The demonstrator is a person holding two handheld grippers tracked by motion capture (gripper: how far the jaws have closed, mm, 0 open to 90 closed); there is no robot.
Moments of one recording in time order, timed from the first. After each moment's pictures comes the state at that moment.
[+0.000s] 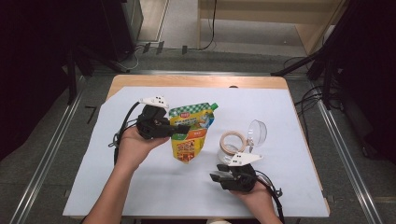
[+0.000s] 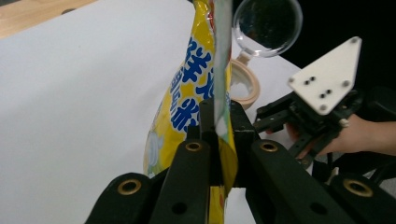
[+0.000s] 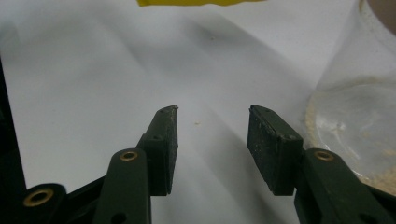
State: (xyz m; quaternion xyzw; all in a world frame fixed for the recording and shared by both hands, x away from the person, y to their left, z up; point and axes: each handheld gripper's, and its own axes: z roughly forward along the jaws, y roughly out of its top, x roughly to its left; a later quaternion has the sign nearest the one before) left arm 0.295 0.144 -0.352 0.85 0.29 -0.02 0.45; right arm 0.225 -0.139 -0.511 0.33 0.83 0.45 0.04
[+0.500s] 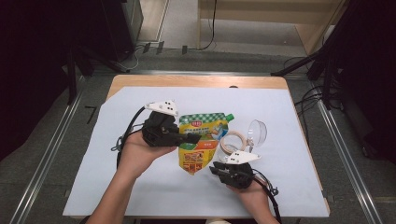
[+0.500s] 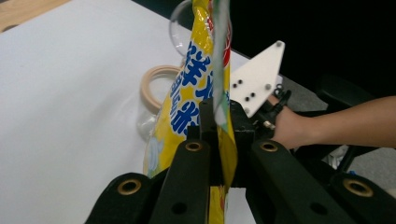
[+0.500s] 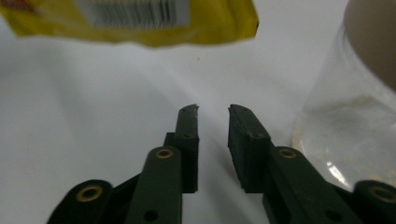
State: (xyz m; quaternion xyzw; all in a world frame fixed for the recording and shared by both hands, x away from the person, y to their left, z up) left arm 0.266 0.117 -0.331 0.86 0.23 -0.04 0.45; right arm 0.228 -0.129 -0.509 0.34 0.81 0.47 0.07
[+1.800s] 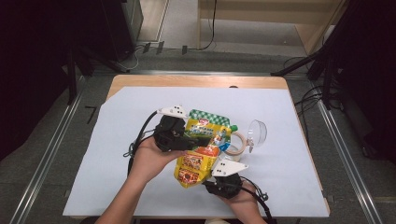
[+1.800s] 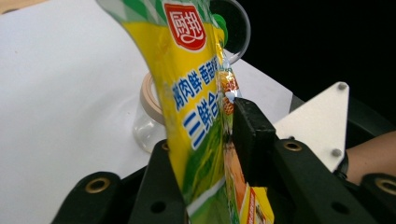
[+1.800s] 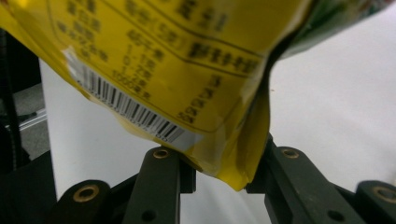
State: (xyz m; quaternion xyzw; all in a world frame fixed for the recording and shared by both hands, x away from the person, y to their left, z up) left arm 0.272 0.098 -0.359 0.84 0.29 -0.04 0.46; right arm 0.203 -0.095 -0.501 0.25 0.83 0.49 0.06
